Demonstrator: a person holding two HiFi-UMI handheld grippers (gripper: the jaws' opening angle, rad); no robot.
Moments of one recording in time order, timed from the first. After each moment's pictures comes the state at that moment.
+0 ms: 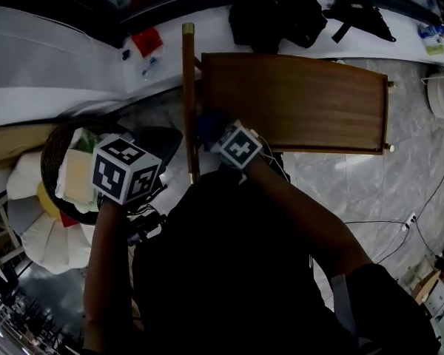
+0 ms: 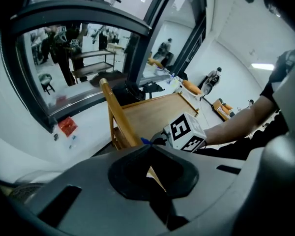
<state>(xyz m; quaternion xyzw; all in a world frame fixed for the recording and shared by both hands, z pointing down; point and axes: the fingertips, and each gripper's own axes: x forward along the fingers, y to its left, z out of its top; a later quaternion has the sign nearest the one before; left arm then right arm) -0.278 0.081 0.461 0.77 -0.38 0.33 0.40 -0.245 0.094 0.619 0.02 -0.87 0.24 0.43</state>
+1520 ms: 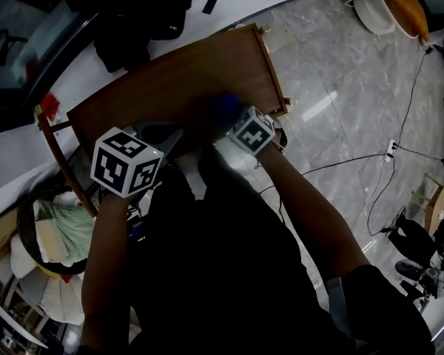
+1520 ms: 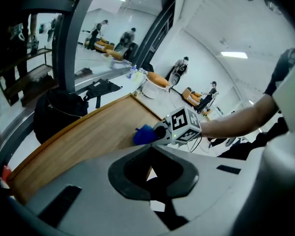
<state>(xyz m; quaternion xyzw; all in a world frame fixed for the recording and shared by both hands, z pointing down) 0.080 -0.026 0.473 0.85 -0.19 0.34 0.36 0.188 -0.026 0.635 0.23 -0.80 0.24 0.50</state>
